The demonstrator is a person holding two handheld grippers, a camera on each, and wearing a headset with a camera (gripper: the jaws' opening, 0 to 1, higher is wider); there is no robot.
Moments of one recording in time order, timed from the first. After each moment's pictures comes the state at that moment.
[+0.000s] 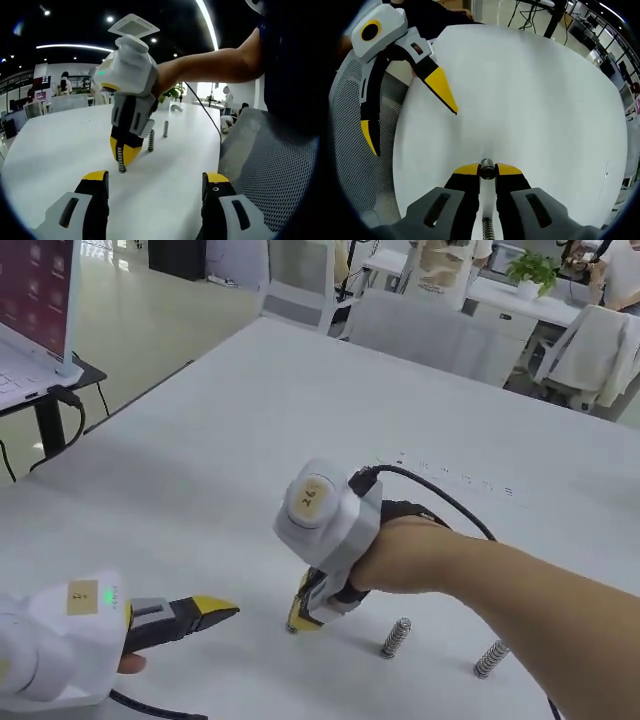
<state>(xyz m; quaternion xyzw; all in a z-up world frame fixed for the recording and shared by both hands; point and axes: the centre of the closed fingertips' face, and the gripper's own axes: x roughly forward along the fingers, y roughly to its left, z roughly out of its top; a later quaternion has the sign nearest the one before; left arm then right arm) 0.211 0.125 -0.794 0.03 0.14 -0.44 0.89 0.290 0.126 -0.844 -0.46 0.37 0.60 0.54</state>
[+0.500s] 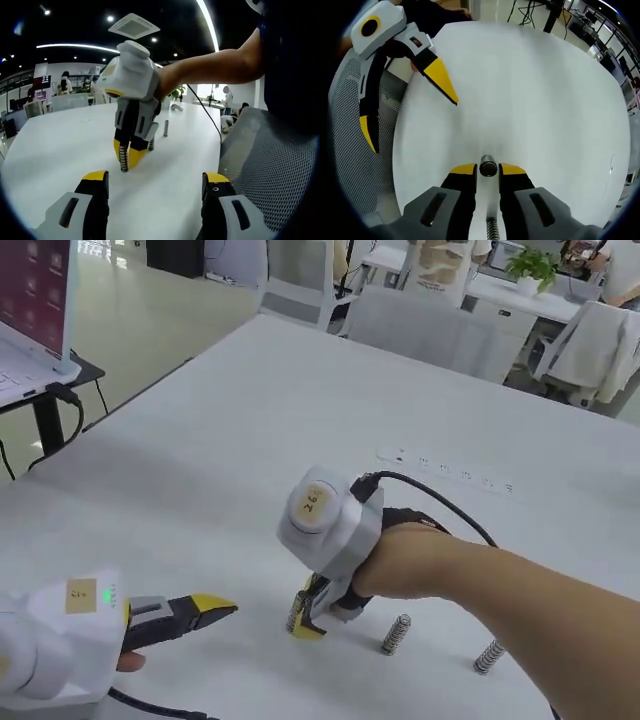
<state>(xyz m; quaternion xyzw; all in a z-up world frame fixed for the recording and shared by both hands) 0.211 0.125 -0.795 0.03 0.14 -0.44 0.89 0.287 0.117 -0.852 -0.45 0.38 0.60 0.54</state>
